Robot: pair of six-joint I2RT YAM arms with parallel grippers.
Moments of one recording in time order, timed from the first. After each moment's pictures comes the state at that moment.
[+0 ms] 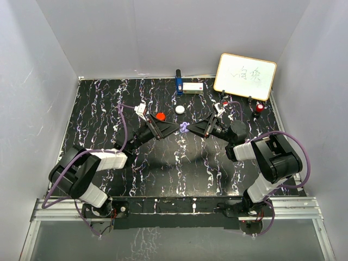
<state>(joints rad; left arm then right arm) -0.58 1.52 0.48 1.27 0.46 -1.25 0.28 1.64 0.47 1.36 -0.82 1.34</state>
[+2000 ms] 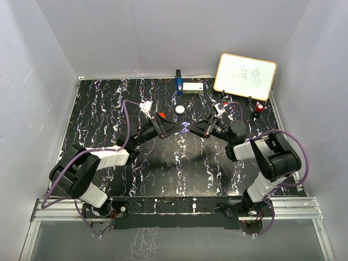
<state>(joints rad) -0.61 1.52 0.56 1.13 0.51 -1.17 0.28 1.66 0.47 1.36 -0.82 1.35</state>
